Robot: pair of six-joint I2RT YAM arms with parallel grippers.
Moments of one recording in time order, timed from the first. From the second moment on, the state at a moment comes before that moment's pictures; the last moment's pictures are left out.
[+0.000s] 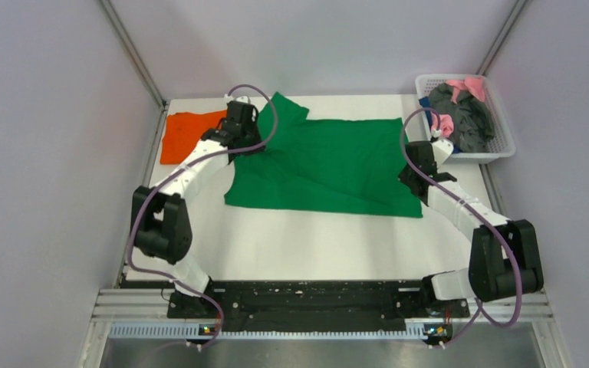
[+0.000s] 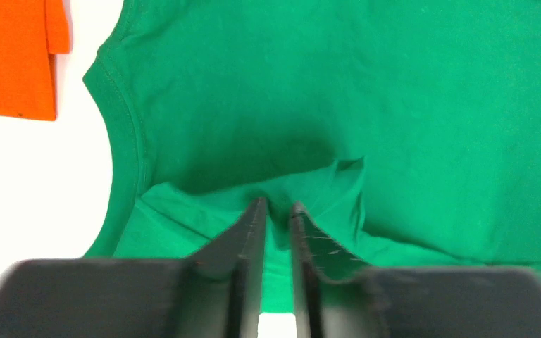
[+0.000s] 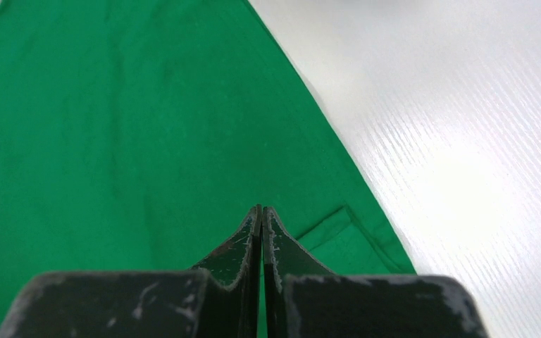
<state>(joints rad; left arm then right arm) -0.34 1.64 1.34 -0.44 -0.10 -0.50 0.19 1.34 0.78 -0.20 0.41 0.68</state>
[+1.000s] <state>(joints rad) -0.24 1.84 1.20 -0.40 0.20 -0.63 0.18 1.47 0.70 -0.11 0.14 0.62</state>
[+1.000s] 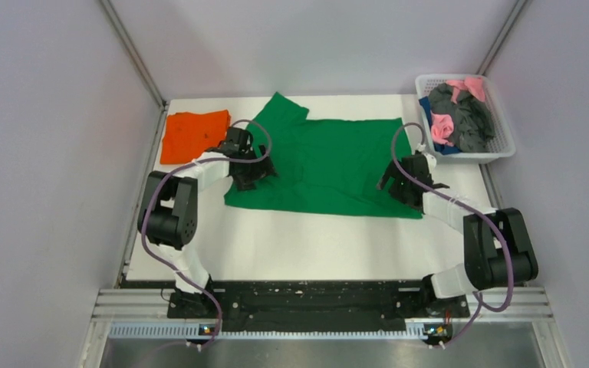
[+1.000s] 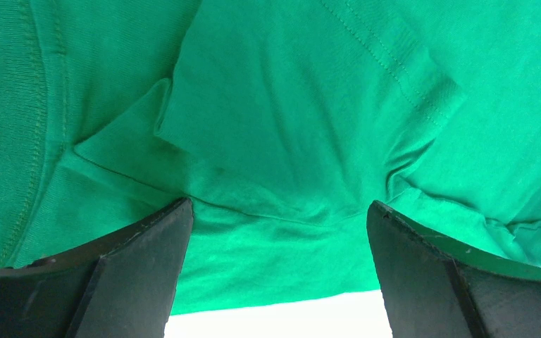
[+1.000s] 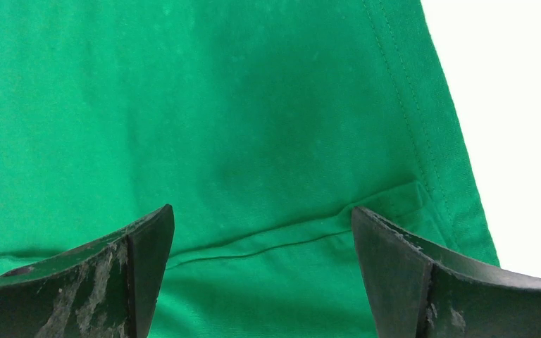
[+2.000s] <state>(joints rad) -0.26 0.79 0.29 -0.34 0.21 -0.97 0.47 0.54 0.31 -0.77 0.19 1.15</state>
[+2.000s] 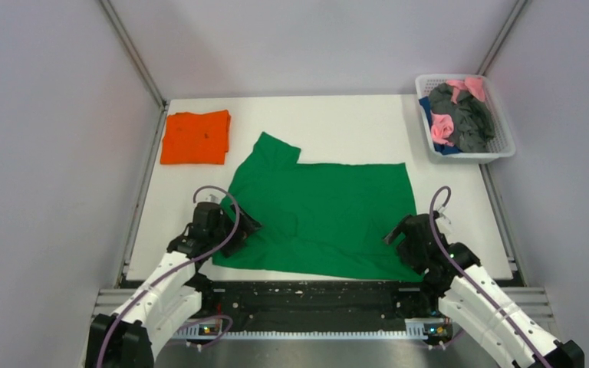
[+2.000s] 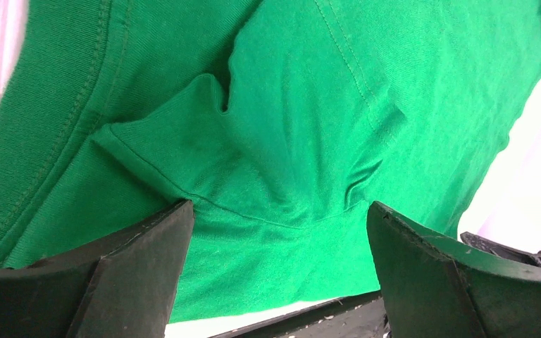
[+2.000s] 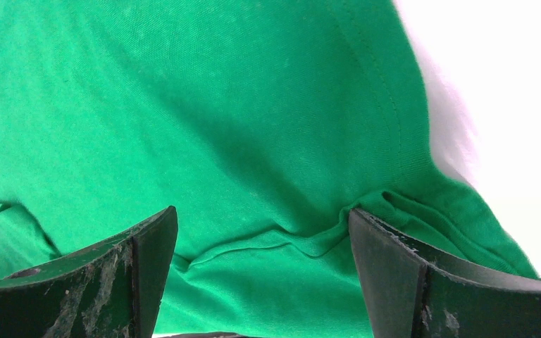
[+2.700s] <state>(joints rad) -0.27 0.78 0.38 -0.53 0.14 -0.98 0.47 0.61 0.40 -0.82 0.33 1.11</state>
